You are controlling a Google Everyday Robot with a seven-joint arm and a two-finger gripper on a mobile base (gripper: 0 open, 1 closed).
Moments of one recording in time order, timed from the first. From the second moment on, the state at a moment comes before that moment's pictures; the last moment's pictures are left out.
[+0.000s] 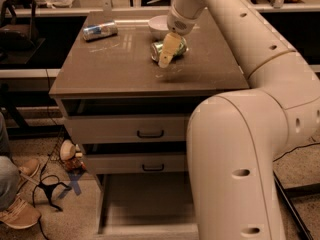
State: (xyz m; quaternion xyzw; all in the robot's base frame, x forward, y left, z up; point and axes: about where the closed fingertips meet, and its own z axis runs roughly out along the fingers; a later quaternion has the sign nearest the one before) arm 0.780 -0.035 0.869 -0.62 0.75 0.03 0.23
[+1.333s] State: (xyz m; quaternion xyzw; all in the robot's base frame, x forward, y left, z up) arm 0.788 -0.023 0.836 -0.63 0.74 0.06 0.21
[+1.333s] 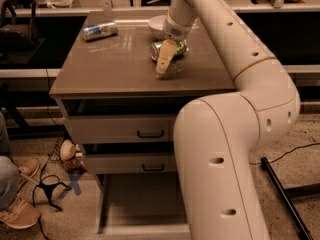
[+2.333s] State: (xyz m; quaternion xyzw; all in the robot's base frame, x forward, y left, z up) arm 0.790 -0.036 0.836 -0.63 0.75 0.05 0.20
